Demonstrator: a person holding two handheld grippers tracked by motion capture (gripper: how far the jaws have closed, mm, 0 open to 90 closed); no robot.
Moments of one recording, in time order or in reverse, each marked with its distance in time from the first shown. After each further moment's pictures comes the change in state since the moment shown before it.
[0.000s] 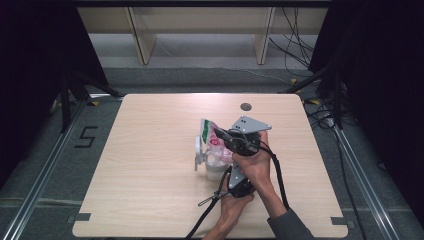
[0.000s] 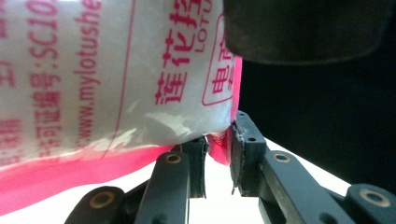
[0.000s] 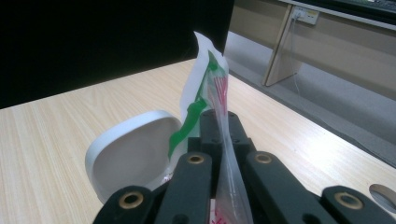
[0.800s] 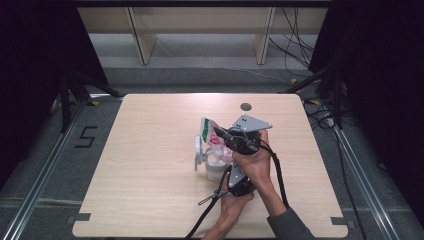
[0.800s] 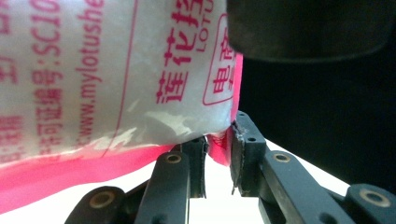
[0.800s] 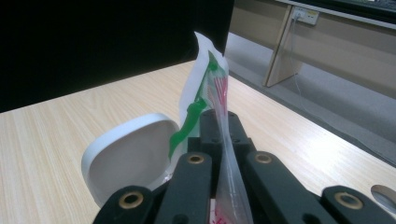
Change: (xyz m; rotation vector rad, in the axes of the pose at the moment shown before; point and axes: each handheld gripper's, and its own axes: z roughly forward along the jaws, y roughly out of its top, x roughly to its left) left arm 0.003 0.000 0.003 -0.006 0.002 -0.005; right arm -0.004 0.000 0.003 -0.031 0.004 -0.004
